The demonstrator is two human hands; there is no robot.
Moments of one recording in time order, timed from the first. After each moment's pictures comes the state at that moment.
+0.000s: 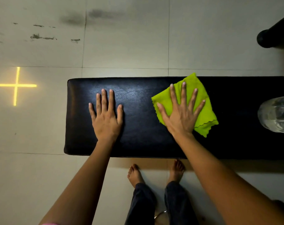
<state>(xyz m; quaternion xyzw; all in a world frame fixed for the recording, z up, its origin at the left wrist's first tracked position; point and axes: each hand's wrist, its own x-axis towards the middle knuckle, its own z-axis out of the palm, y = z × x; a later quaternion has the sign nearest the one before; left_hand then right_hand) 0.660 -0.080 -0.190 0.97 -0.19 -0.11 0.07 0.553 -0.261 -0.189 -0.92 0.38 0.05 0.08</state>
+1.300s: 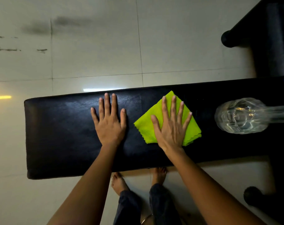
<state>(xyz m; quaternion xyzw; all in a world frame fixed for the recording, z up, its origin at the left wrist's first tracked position) 0.618 -0.194 -0.194 0.97 -0.22 -0.10 0.09 0.501 -0.312 -0.173 -0.89 0.44 0.03 0.13</state>
